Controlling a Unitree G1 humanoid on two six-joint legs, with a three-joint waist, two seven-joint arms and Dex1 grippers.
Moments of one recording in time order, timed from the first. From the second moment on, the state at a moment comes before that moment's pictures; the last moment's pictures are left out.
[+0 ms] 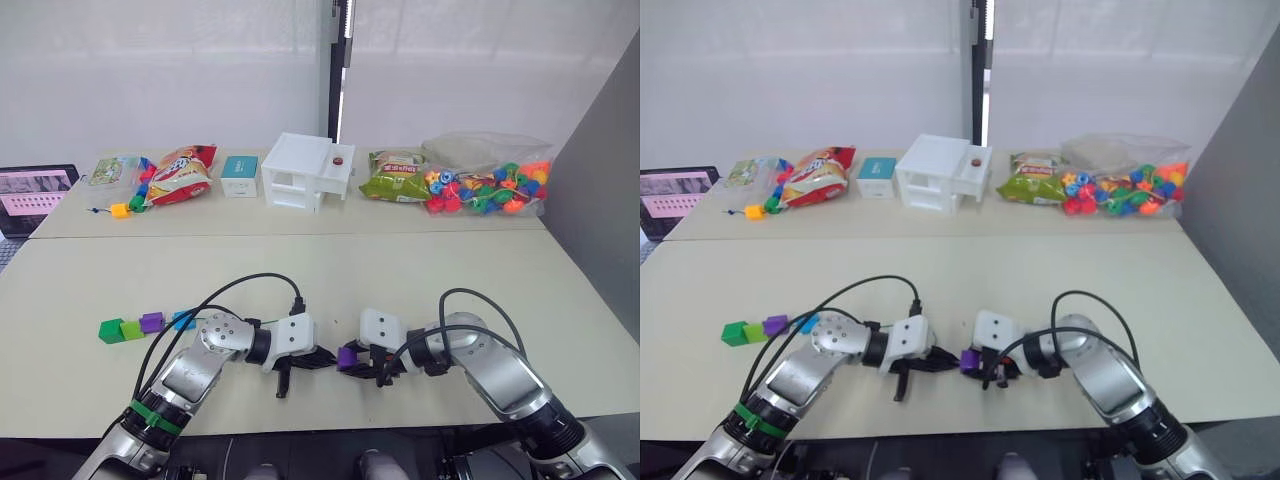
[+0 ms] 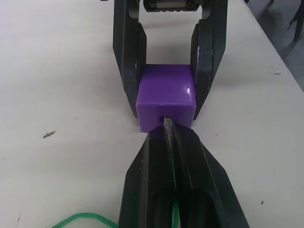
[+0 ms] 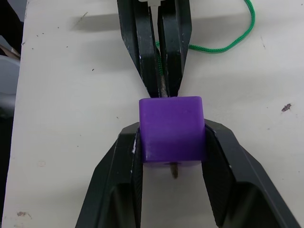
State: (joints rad) left arm -0.38 0.51 -0.37 -0.06 -0.12 0.21 -1.15; right arm -0.39 -0.61 0.41 -0.31 0.08 0.58 1.09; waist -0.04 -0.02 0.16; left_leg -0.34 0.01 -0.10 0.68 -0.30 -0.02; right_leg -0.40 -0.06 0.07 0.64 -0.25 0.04
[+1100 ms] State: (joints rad) left arm -0.30 0.63 -0.29 -0.07 -0.16 0.18 -1.17; right arm -0.39 -0.61 0.42 -0.31 0.08 0.58 1.07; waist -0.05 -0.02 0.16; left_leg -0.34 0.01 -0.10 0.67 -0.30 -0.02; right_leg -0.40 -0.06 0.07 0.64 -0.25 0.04
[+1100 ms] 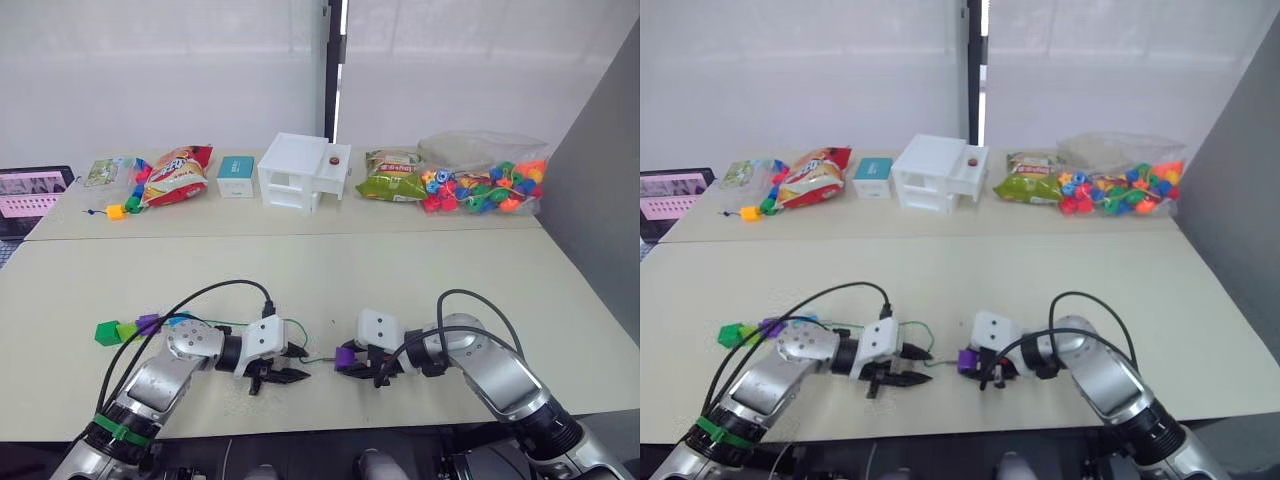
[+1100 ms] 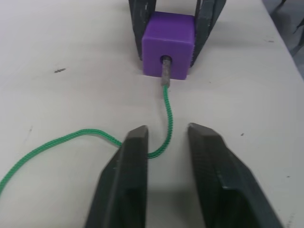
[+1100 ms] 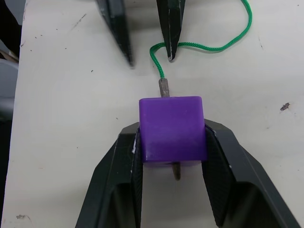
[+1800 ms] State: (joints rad) left arm -0.39 0.53 -0.36 -0.05 -0.12 0.21 -1.16; right arm -0.41 -0.60 0.43 -0.31 0.08 0.60 1.07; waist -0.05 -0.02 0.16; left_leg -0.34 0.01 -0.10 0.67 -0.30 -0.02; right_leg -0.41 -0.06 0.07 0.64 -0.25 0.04
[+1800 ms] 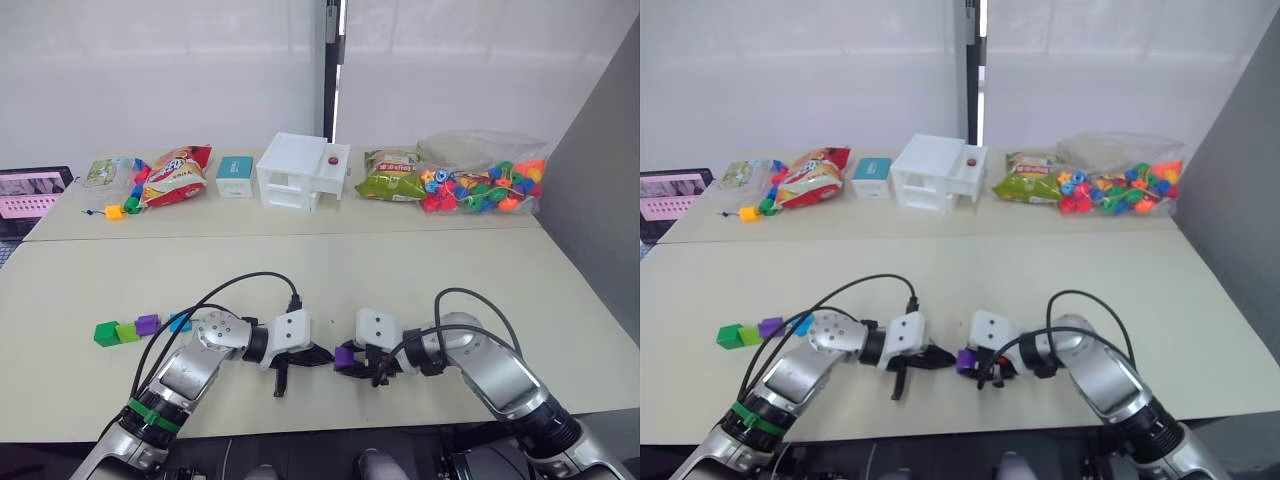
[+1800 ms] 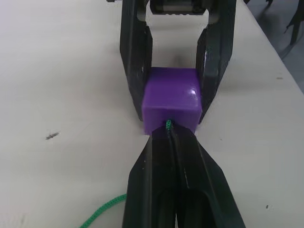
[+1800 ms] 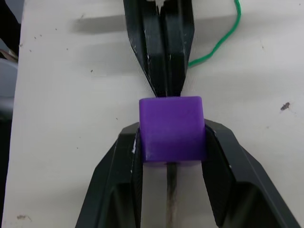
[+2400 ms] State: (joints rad) left arm -0.39 0.63 -0.33 -0.20 -0.19 0.38 -1.18; right arm -0.40 -0.65 0.41 -0.35 0.08 0.64 1.04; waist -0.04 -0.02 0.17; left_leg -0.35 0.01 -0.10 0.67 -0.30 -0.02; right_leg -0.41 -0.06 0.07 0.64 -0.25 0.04
